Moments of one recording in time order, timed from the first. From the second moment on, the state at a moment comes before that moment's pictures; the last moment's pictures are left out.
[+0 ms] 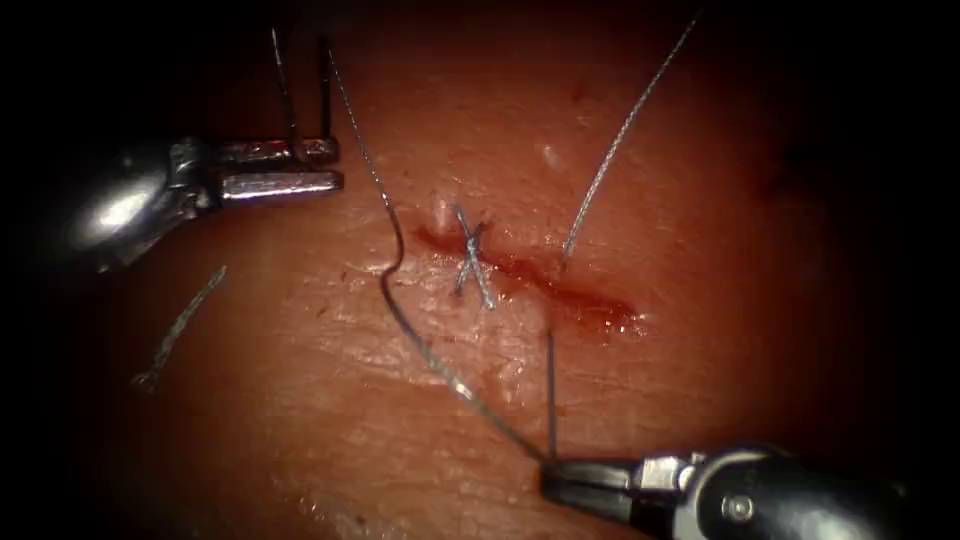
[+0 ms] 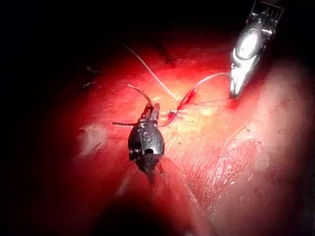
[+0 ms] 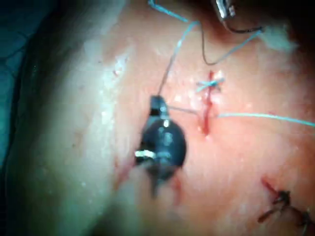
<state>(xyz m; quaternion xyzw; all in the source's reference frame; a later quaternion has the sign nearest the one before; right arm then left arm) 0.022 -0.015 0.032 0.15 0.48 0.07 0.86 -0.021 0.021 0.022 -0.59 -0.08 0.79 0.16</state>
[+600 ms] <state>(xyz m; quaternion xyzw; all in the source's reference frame) 0.023 -0.016 0.030 0.14 0.49 0.09 0.85 -0.020 0.021 0.023 -0.59 -0.08 0.79 0.16</state>
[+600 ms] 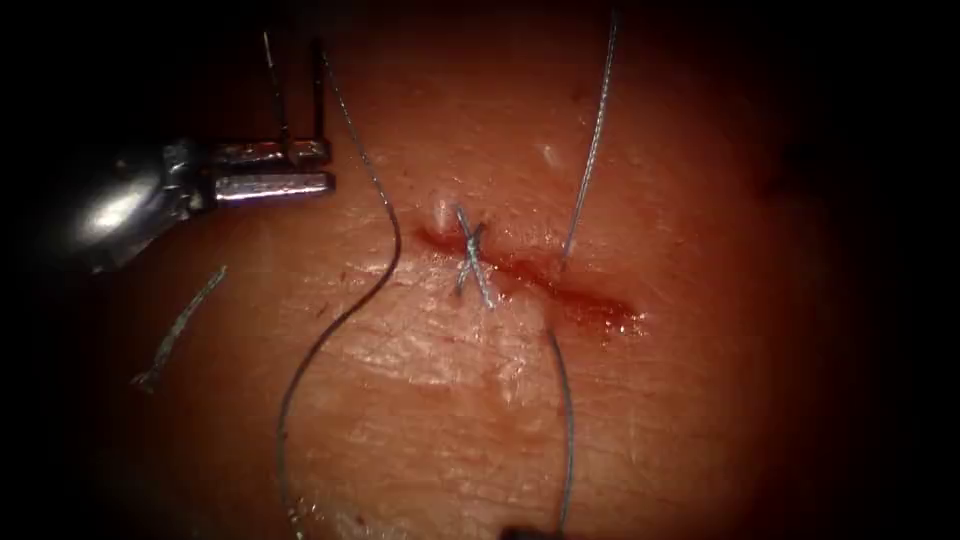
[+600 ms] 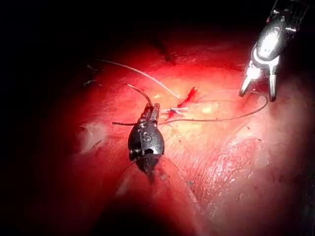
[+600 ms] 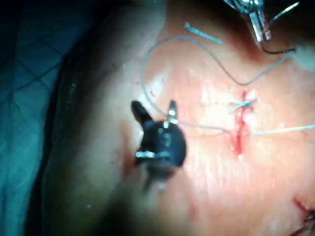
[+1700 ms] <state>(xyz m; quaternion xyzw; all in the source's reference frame) 0.022 -0.009 0.039 0.00 0.48 0.09 0.87 -0.020 0.020 0.023 -0.59 -0.07 0.79 0.15</state>
